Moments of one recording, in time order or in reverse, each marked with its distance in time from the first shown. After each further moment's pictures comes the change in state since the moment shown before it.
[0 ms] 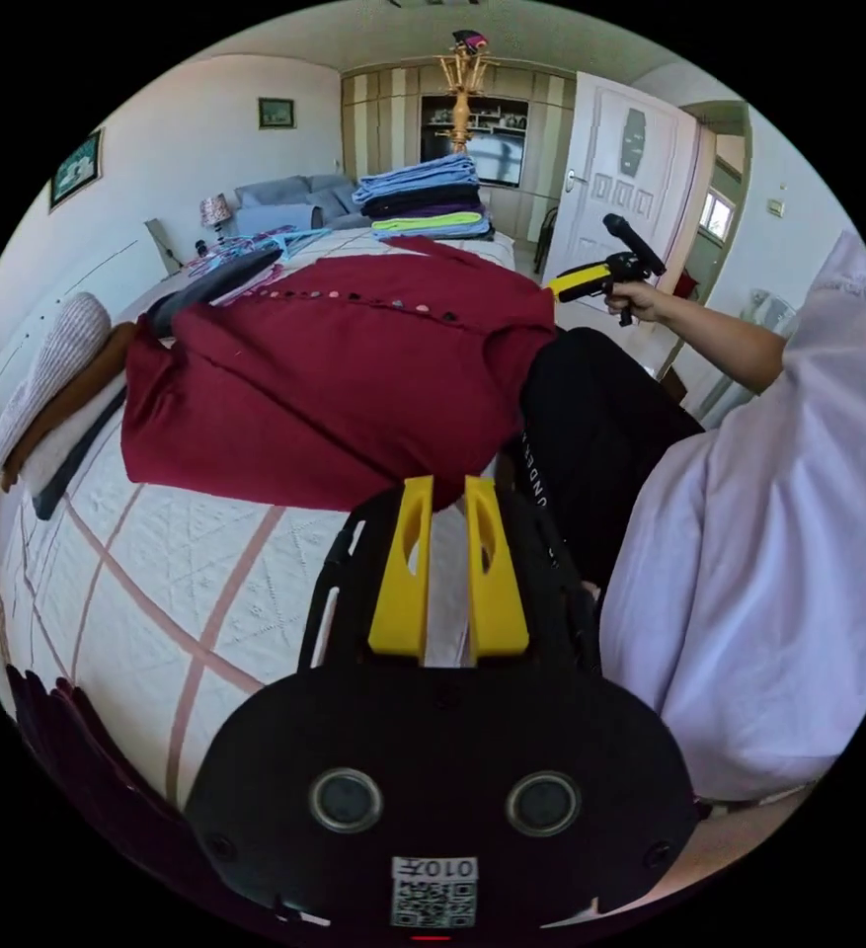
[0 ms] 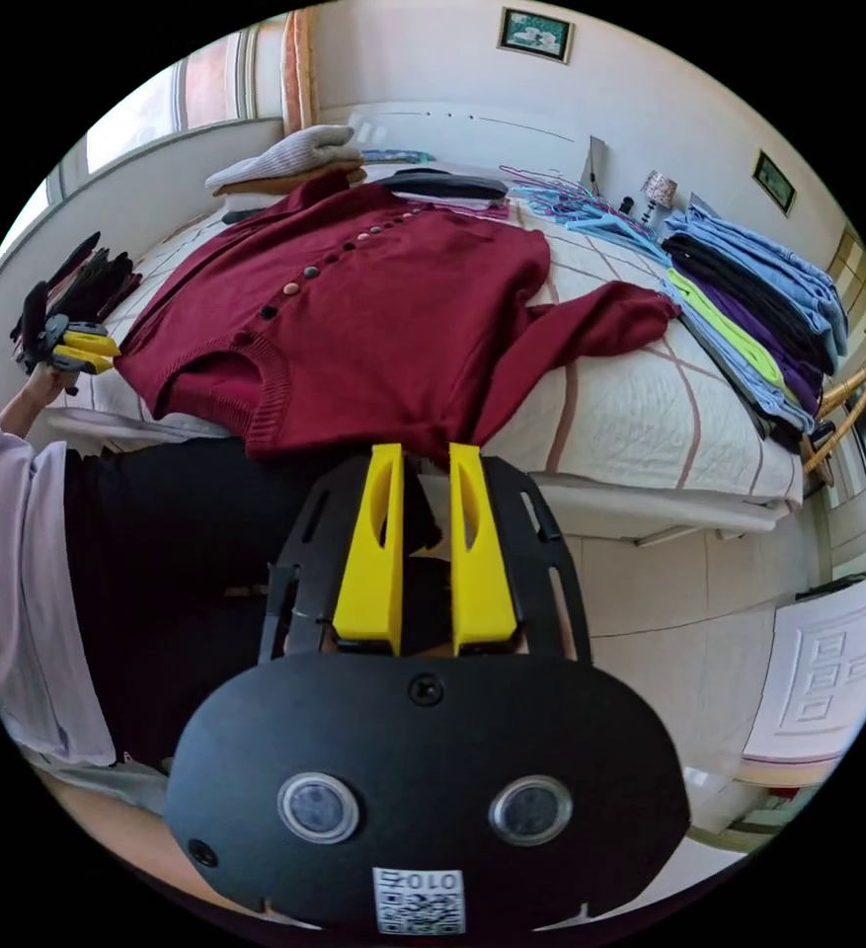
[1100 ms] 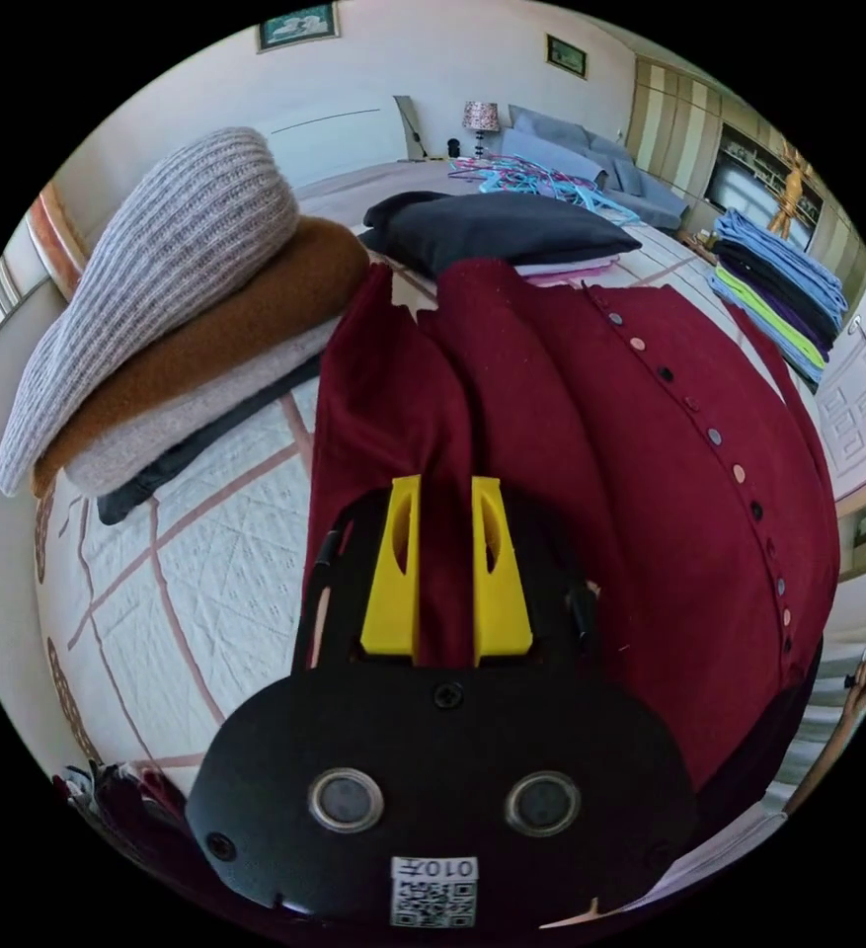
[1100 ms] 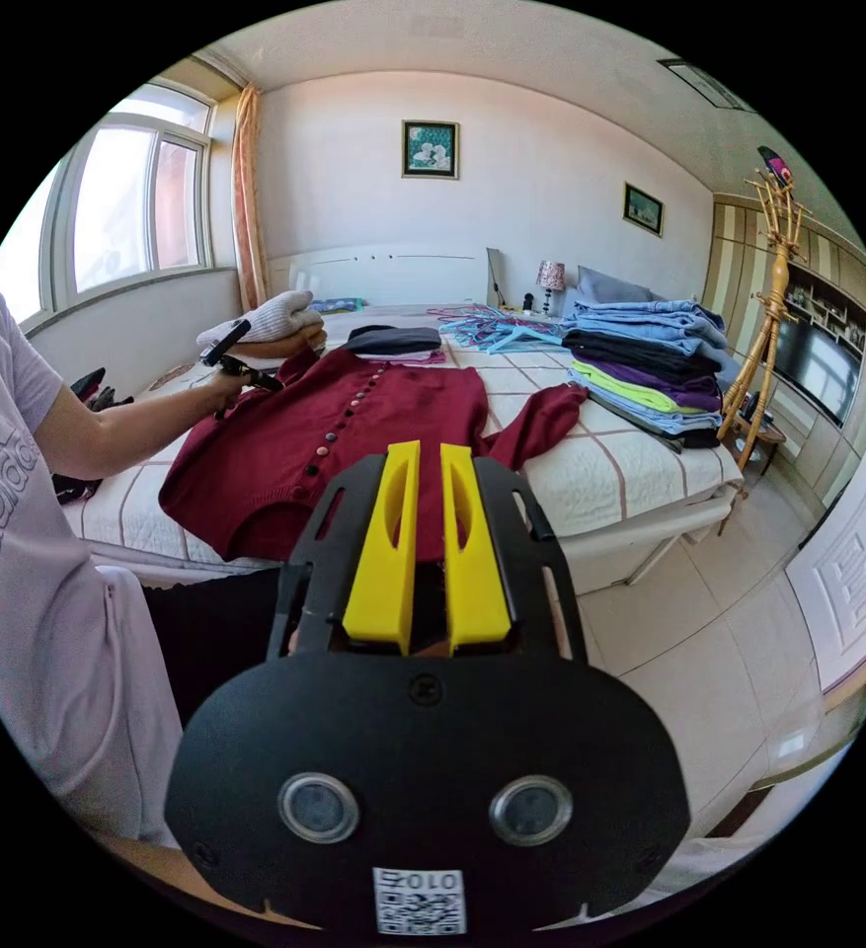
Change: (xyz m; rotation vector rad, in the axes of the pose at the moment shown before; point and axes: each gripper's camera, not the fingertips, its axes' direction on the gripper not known) left arm -0.312 -0.100 0.143 -0.222 -0.406 -0.532; right arm -0.106 0.051 -0.091 0.437 0.062 0.209
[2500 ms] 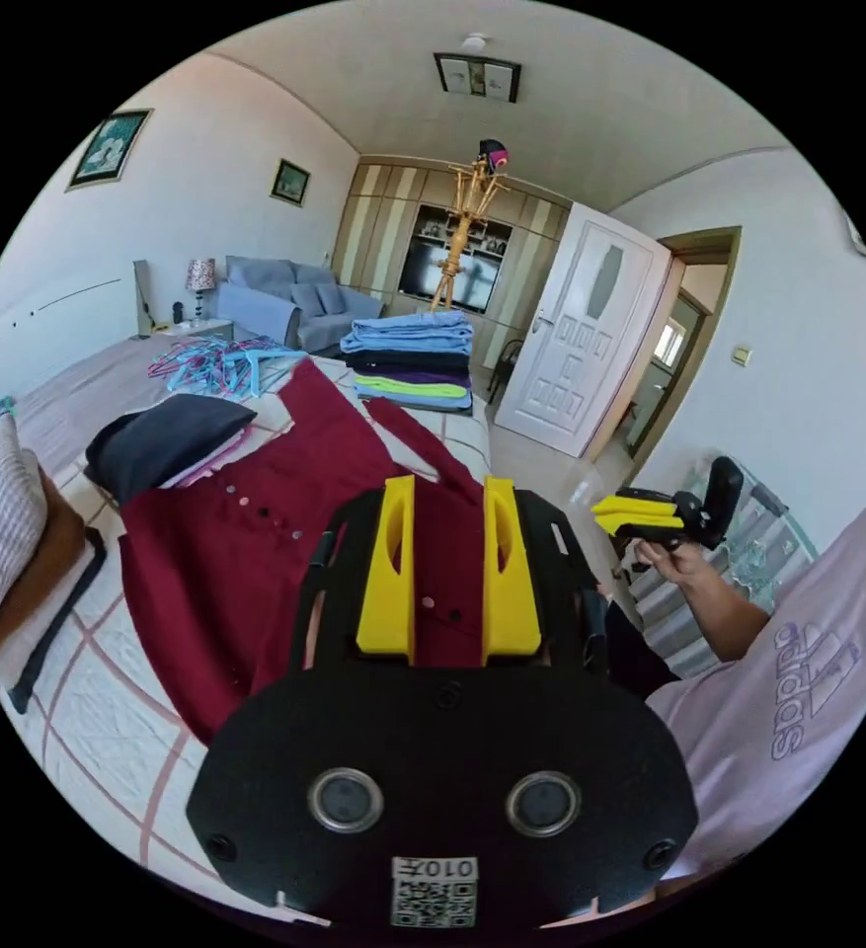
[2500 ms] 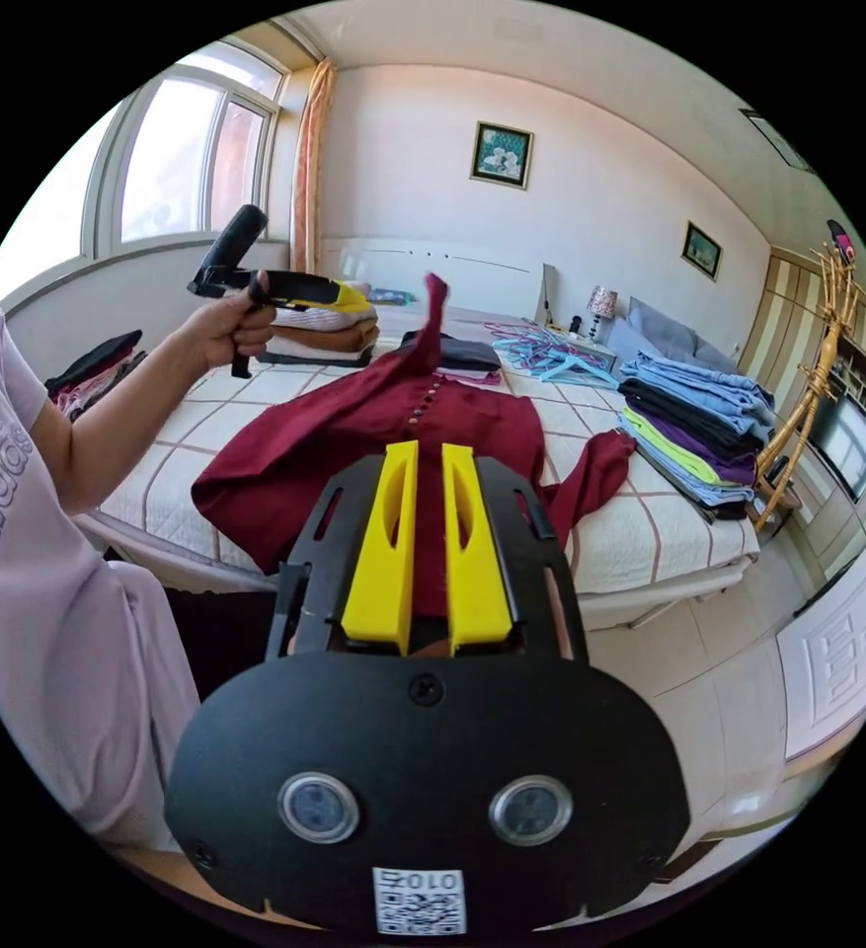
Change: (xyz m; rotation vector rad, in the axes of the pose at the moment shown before) left arm 0.179 0.071 -0.170 0.445 0.680 0.449; right arm -0.032 -0.096 -0.012 -0.042 -0.055 -0.125
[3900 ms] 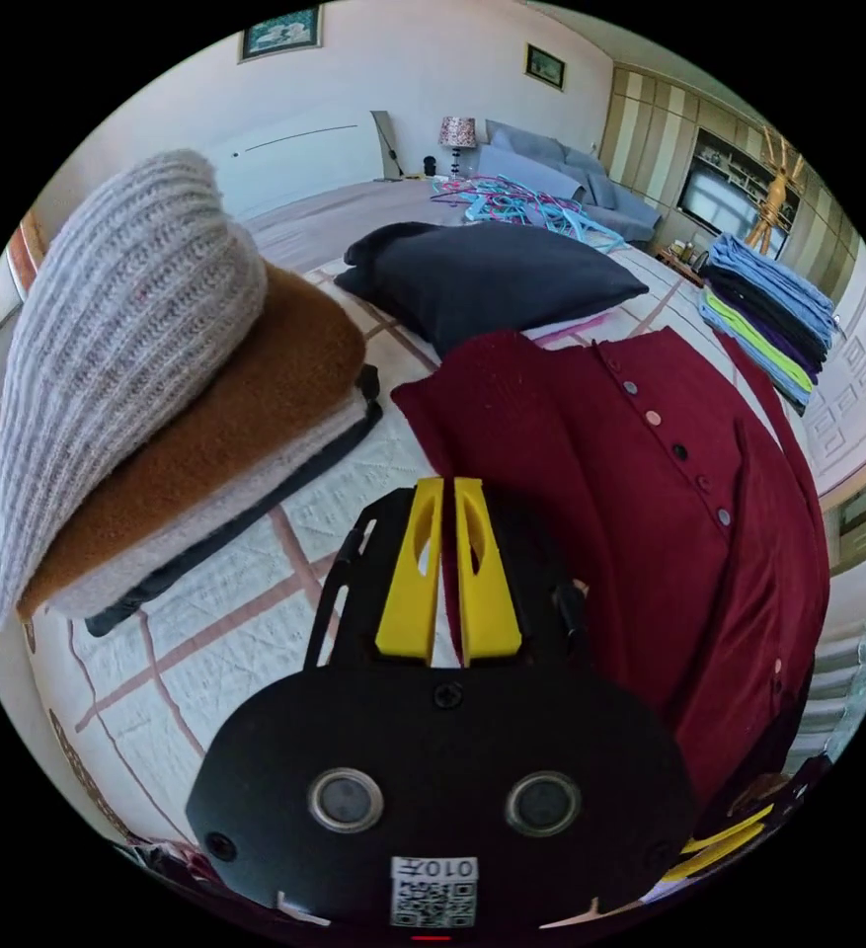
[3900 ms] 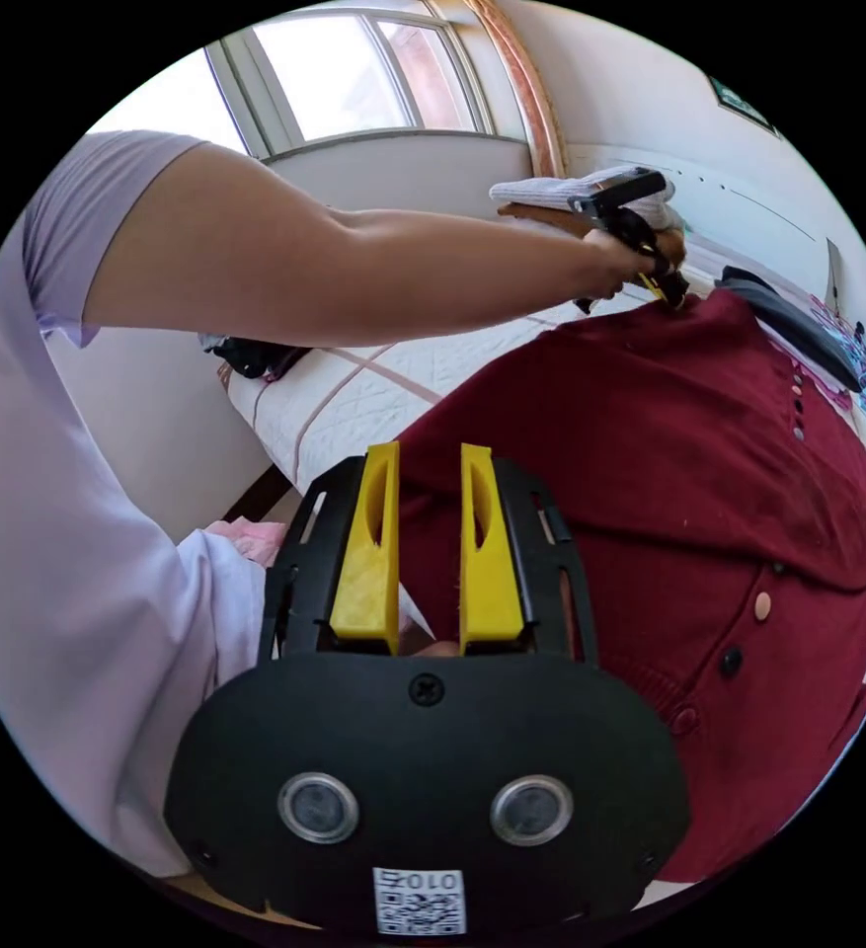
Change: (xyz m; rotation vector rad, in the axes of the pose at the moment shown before) left arm -0.234 0.018 0.142 -0.340 -0.614 -0.396; right arm -0.083 -0.155 0.170 -0.257 -0.652 -0.340
